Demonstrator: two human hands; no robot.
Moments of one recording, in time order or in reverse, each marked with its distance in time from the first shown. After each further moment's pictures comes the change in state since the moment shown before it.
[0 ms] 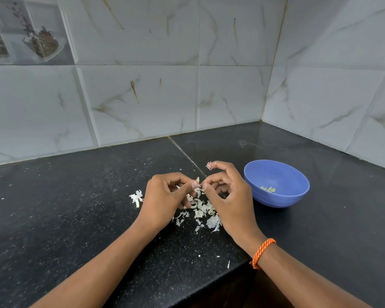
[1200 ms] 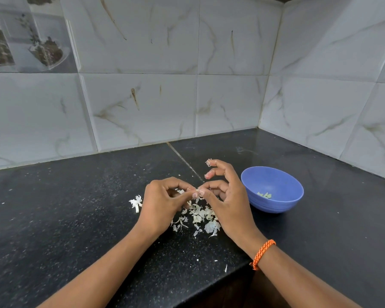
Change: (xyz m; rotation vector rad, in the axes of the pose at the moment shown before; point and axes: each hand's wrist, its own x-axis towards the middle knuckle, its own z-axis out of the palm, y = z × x) left_hand -0.005 0.009 -0.001 0.026 0.039 0.015; right_hand 0.005 -0.011 -0.005 0.126 -0.101 0.015
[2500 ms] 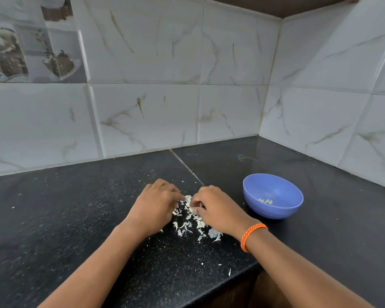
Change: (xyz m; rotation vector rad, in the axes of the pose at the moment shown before) left_hand 0.026 -0.027 -0.042 0.996 -0.271 0.353; right_hand 0.034 0.009 0.011 -0.835 -0.535 0.032
